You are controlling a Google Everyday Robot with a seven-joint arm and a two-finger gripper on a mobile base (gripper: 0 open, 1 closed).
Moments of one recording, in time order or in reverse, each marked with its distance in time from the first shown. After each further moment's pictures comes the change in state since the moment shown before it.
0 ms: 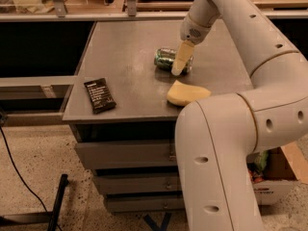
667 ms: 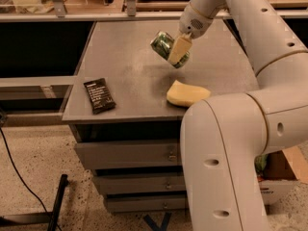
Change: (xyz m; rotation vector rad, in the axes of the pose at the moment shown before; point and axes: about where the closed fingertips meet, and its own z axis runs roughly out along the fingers) arm -0.020 0.031 -0.032 -0.070 -0.076 -0.026
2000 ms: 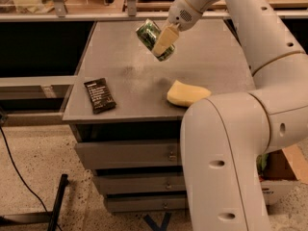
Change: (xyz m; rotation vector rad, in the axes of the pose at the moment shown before) arm -0.059 0.000 -0.005 0.017 -0.159 0.019
